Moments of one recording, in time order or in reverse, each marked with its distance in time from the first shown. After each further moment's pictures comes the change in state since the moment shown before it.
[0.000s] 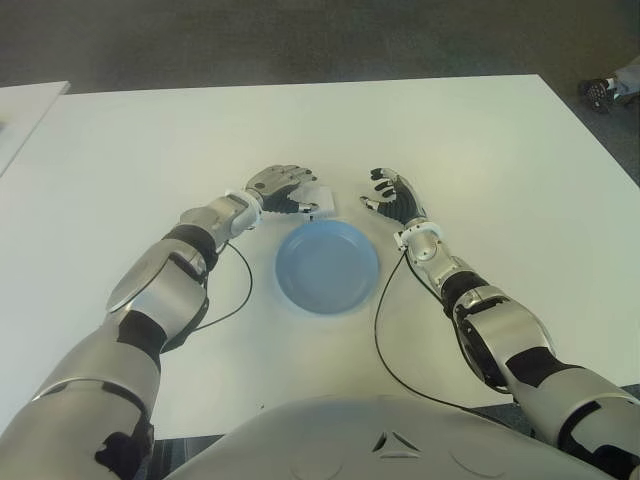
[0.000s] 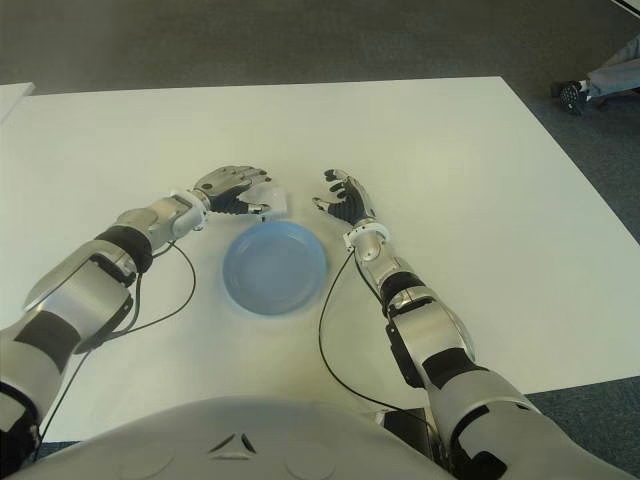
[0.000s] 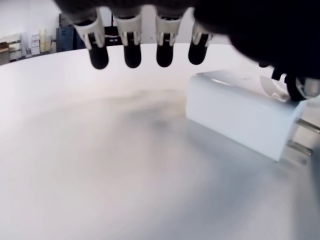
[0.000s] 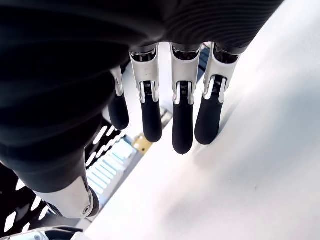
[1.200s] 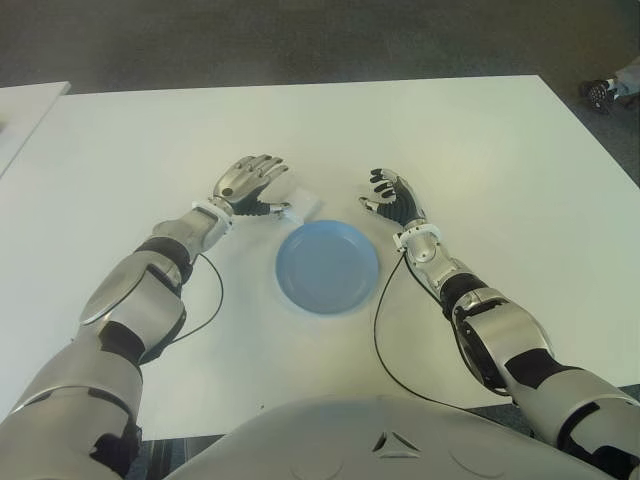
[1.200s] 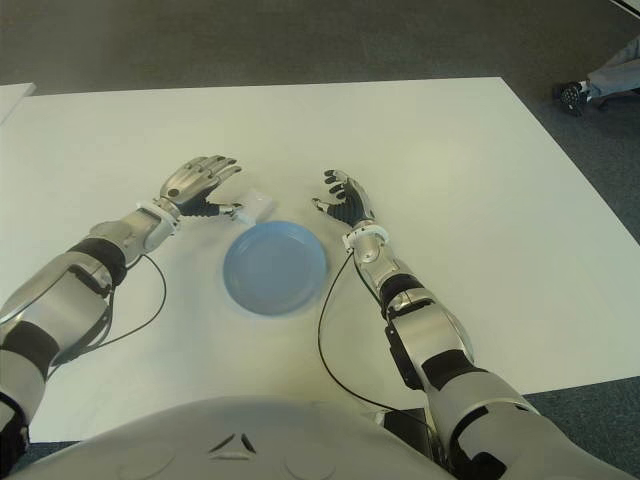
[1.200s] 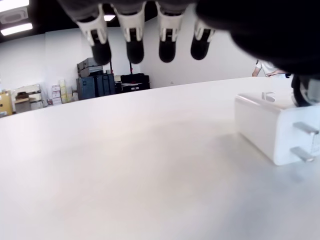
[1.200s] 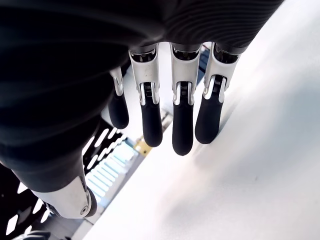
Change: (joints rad) left arm 0.045 0.125 -0.060 0.020 0.065 0.042 0.304; right arm 0.010 0.006 -0.005 -0.003 0.001 -0.009 -0.011
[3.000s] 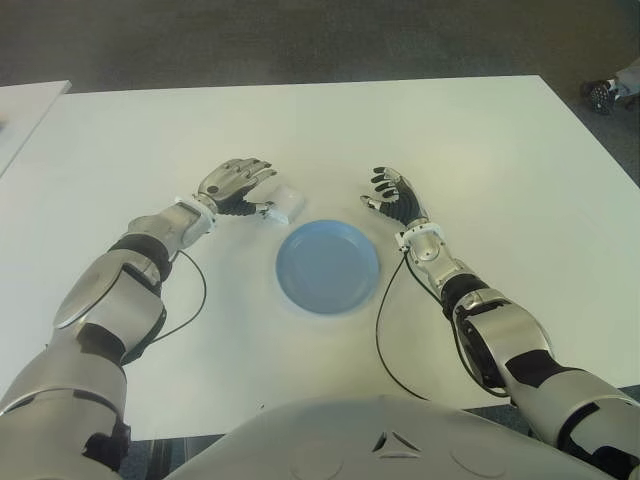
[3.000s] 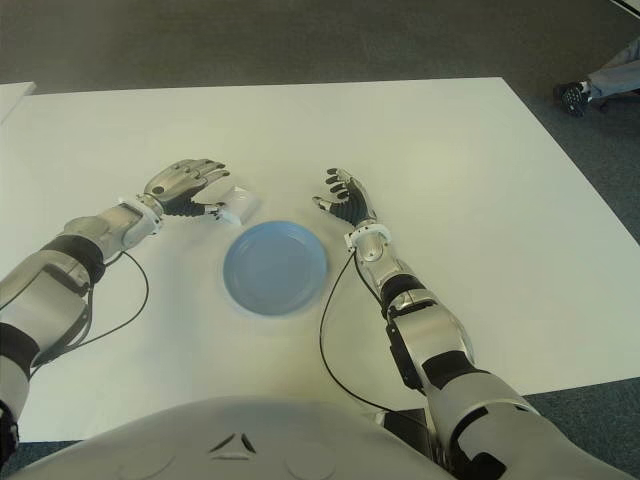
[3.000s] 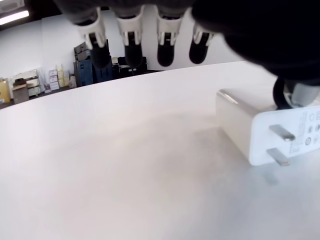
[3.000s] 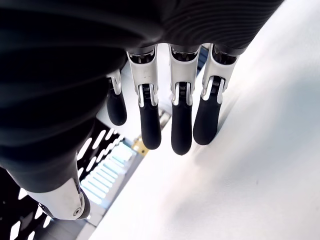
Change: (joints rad) left arm 0.007 0.077 0.022 -0.054 -0.006 -0.069 -0.099; right arm 0.007 0.001 -0.062 -0.004 0.027 -0.009 0.064
